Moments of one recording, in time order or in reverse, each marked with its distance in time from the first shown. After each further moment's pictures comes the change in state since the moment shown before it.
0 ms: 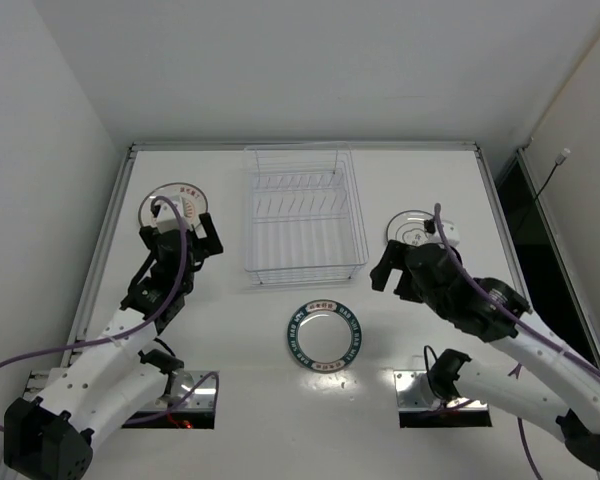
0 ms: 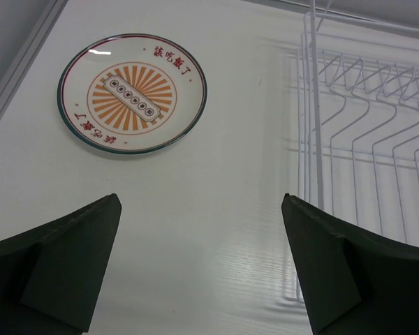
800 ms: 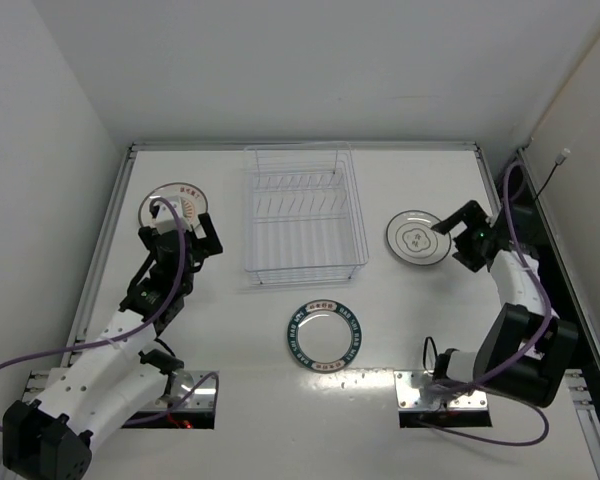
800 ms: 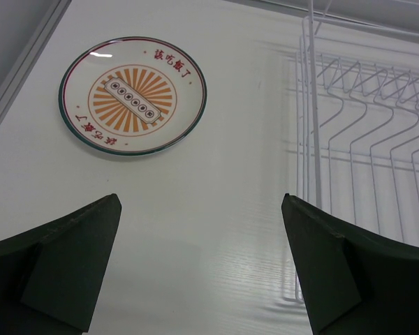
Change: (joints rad) left arm -0.007 -0.018 0.000 -0.005 -0.012 0.000; right arm -1.154 0.572 -0.074 0.609 -0.807 -0.300
